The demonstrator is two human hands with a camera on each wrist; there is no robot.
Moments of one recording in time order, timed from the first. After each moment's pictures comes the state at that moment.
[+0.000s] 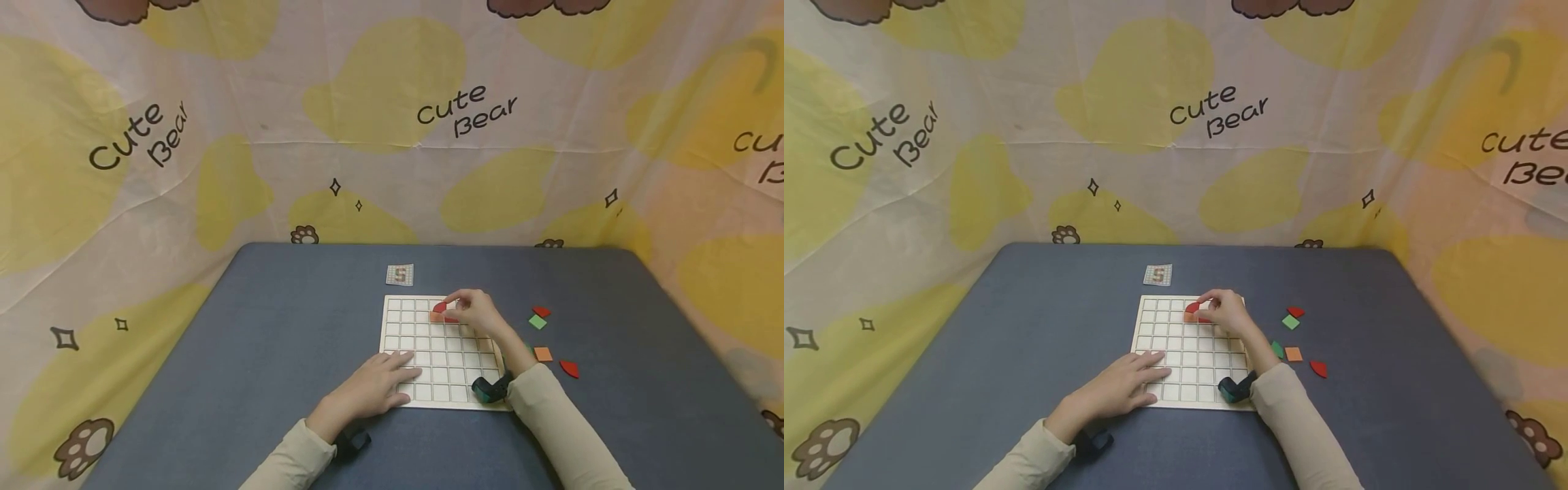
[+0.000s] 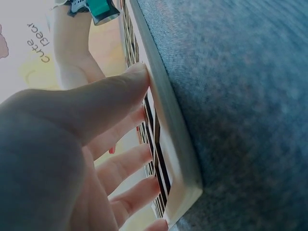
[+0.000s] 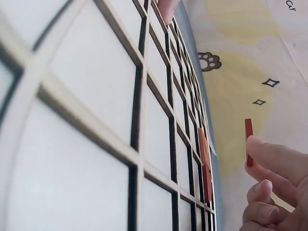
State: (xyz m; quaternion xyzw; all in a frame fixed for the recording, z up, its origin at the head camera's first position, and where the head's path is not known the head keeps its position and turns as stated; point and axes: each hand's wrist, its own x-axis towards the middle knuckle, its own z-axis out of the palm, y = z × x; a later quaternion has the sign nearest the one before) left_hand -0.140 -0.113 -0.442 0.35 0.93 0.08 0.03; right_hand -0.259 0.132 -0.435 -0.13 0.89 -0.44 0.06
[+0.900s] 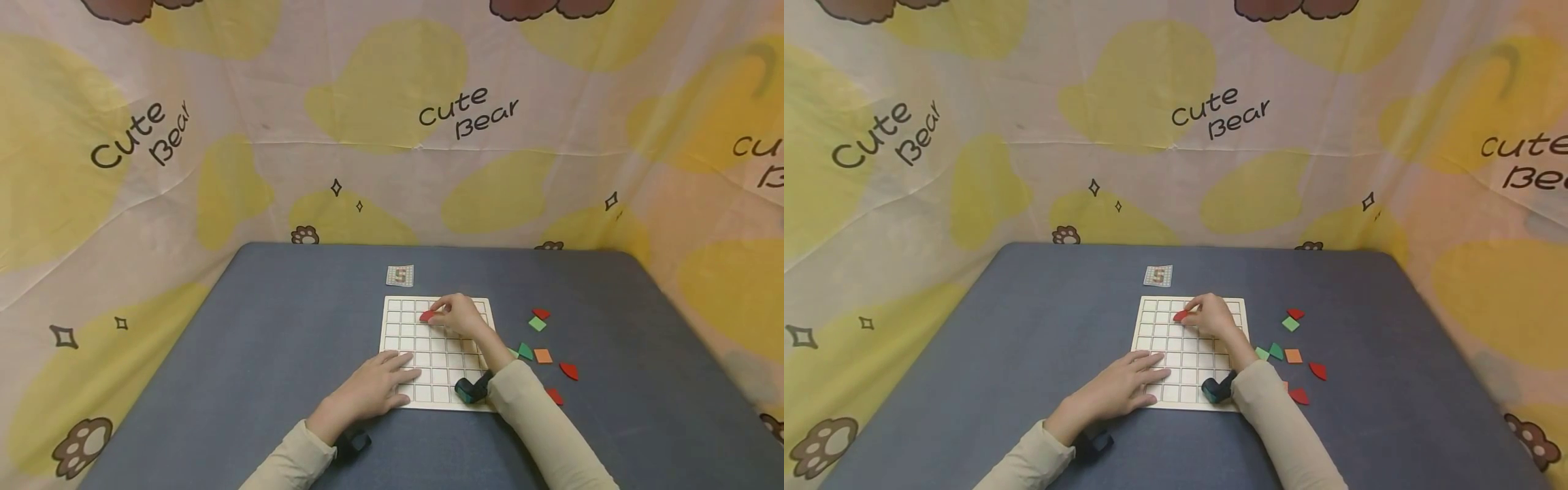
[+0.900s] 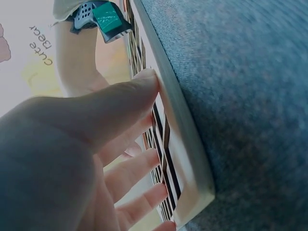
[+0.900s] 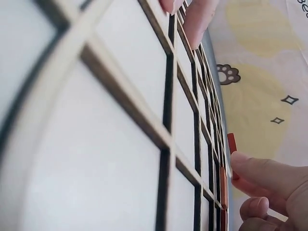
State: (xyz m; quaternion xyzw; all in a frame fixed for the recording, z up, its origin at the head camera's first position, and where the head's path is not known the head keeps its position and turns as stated) left_hand -0.138 -0.113 -0.440 0.35 0.94 0.06 0.02; right_hand -0.263 0.101 -0.443 -0.12 0.91 -0.38 0.07
